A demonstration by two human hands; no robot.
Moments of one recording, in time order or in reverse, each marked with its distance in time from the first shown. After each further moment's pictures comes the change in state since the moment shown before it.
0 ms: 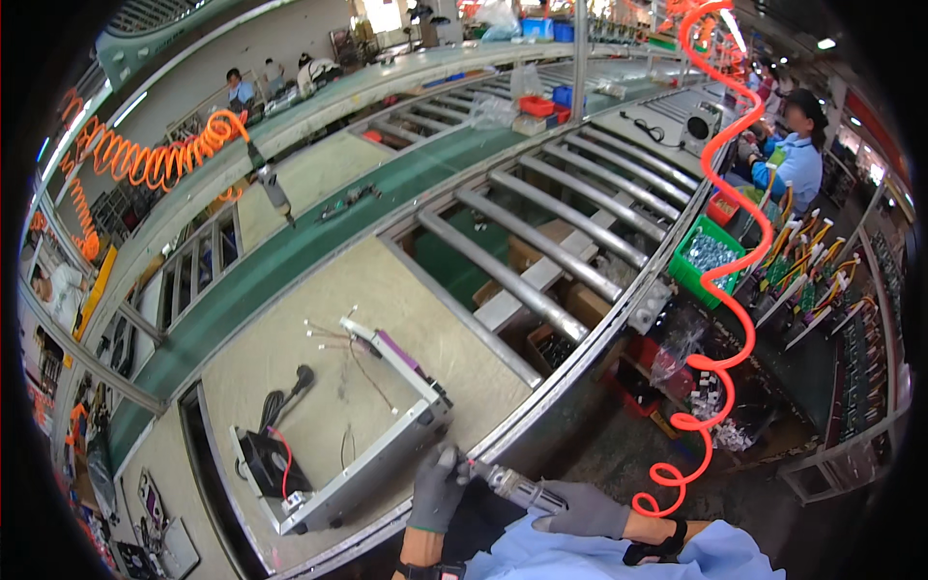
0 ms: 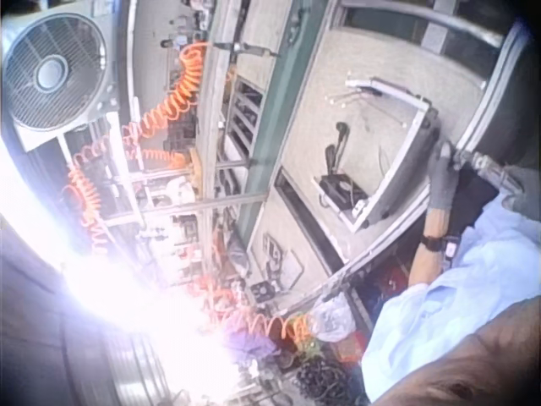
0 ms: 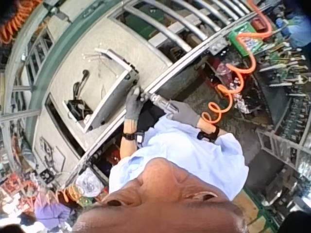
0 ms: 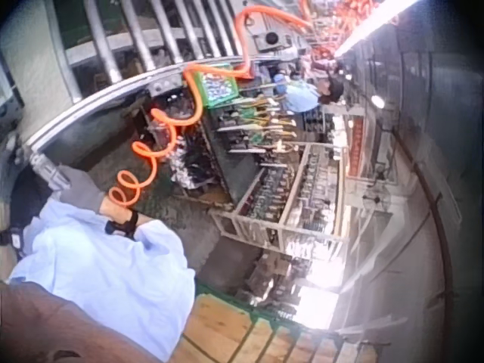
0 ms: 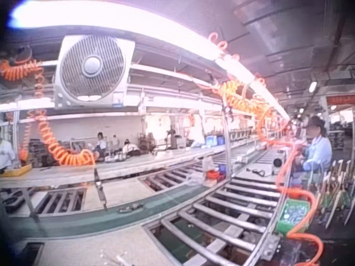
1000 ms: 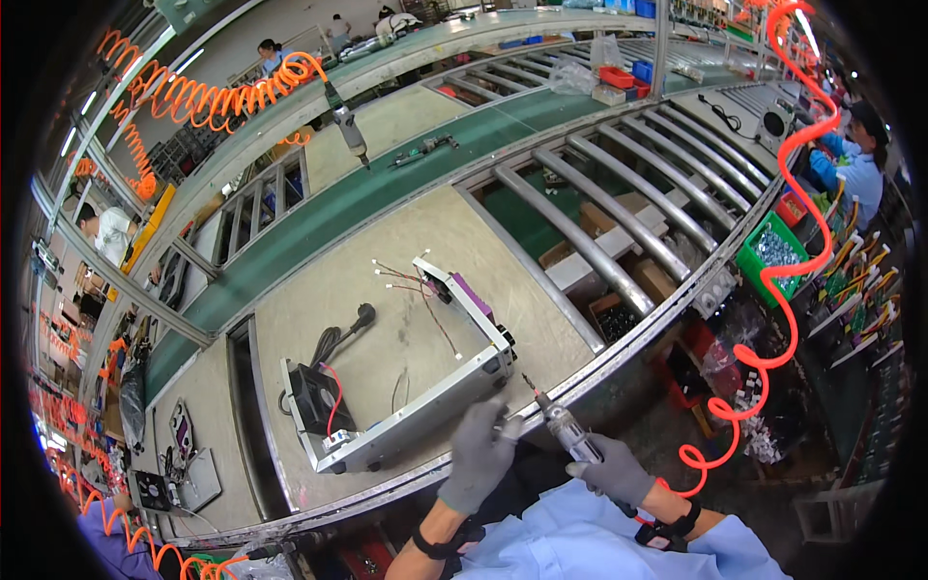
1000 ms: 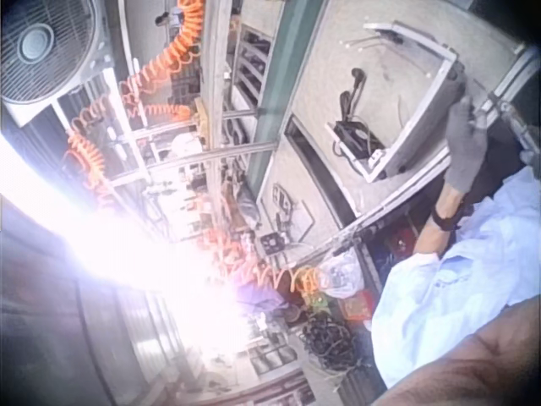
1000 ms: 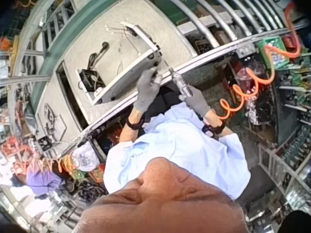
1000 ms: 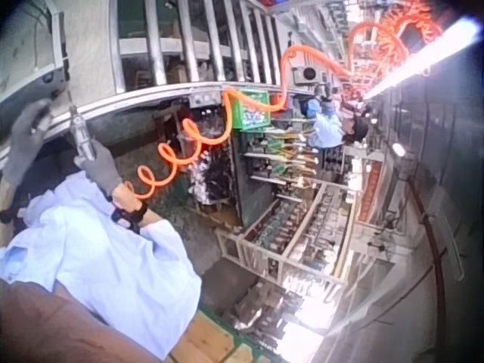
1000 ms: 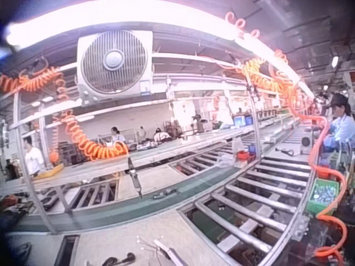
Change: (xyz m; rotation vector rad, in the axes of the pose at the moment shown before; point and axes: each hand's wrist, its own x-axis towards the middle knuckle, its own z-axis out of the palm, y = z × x) left_hand -0.038 0.037 0.040 1.228 0.182 0.684; right_hand 0.028 -0.005 0.009 0.423 -0.003 0.157
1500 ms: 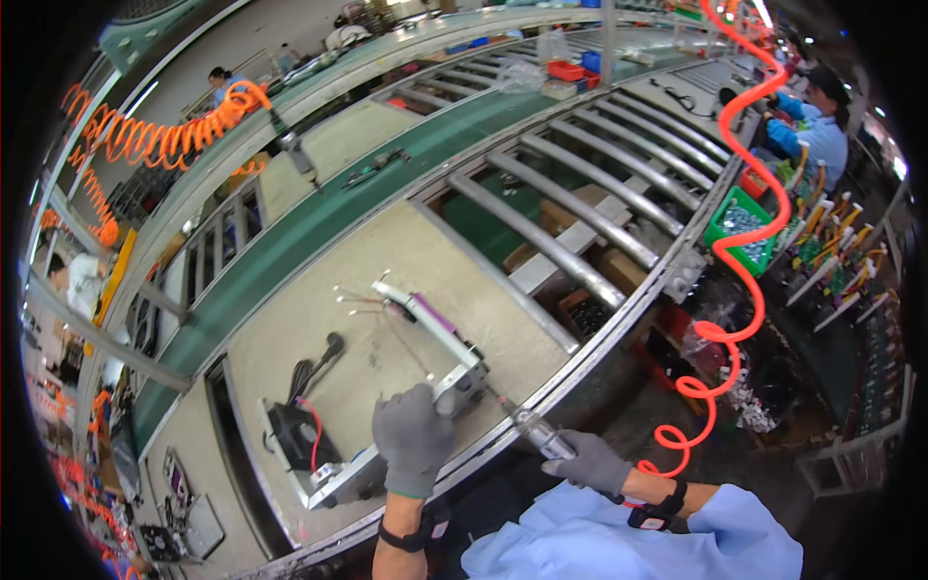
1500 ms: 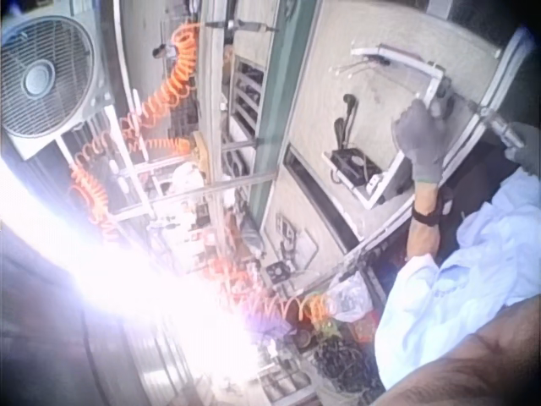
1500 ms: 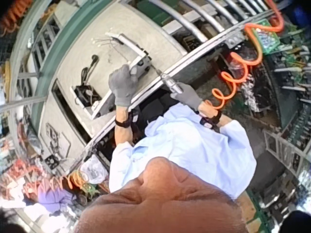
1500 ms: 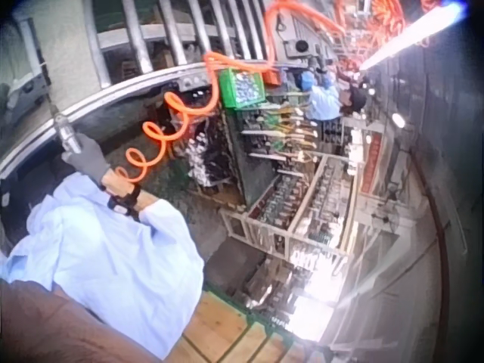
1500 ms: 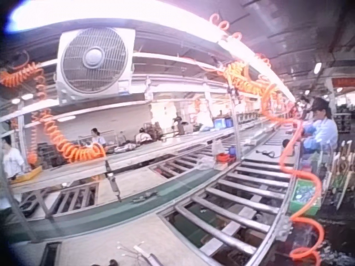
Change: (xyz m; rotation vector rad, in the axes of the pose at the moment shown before) left_hand 0.064 -0.013 -0.045 0.815 0.084 0.293; right_hand 0.027 0.004 0.007 -0.123 0.001 -0.006
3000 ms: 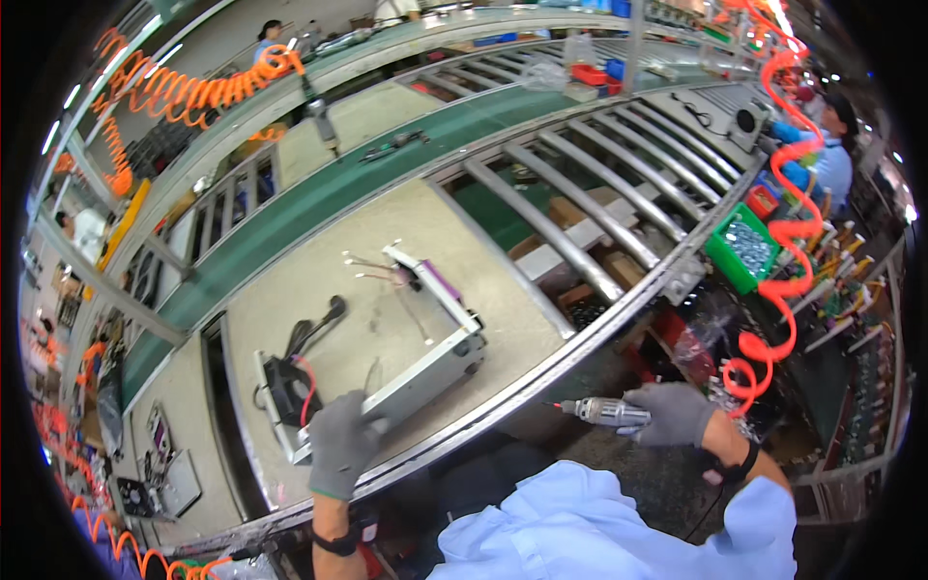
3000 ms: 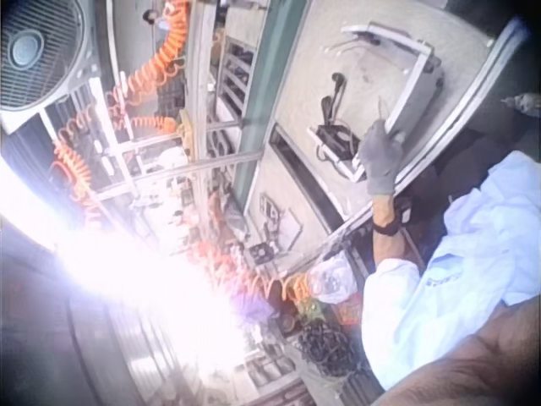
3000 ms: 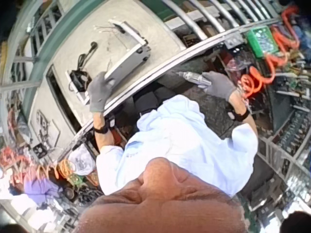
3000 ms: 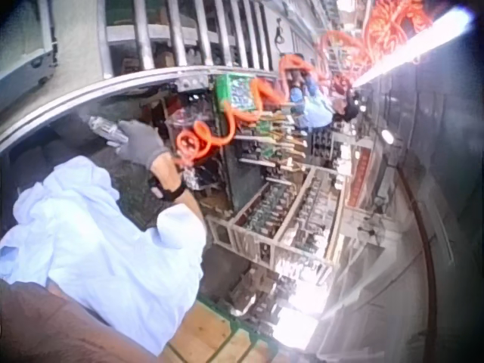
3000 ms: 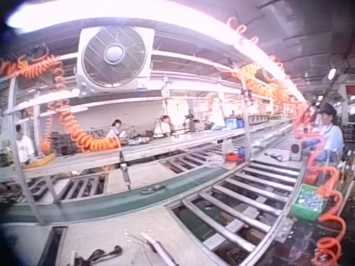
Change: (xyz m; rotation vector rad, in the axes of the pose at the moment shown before) left_hand -0.061 -0.066 -0.067 -0.027 -0.167 -0.102; right_hand -0.064 -0.042 -0.125 -1.146 0.026 -0.276
